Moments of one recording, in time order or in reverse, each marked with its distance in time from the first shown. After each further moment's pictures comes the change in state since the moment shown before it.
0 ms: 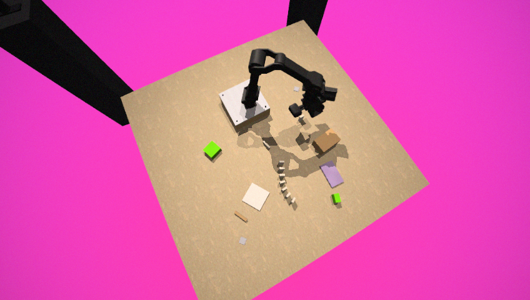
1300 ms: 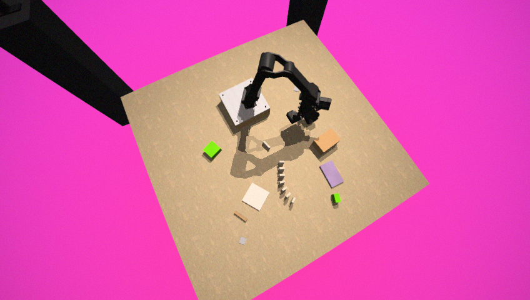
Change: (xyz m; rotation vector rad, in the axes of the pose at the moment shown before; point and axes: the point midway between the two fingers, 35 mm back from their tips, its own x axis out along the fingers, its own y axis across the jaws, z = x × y) arm 0.073 -0.002 -0.005 0.019 0.024 0.006
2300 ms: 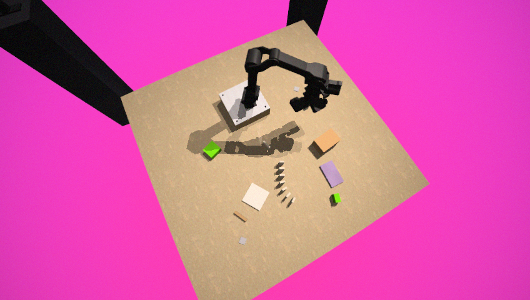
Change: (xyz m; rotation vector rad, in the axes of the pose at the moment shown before) arm -0.132 -0.001 0.005 0.004 -0.003 0.005
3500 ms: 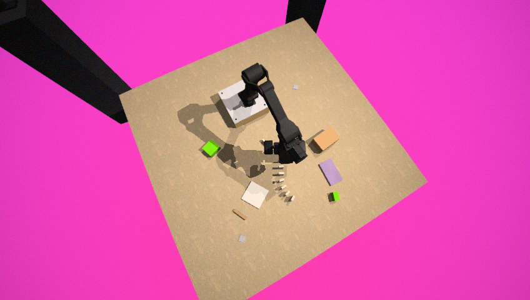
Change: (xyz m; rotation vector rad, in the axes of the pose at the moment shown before) arm 0.064 -0.210 0.143 0.490 -0.024 -0.022
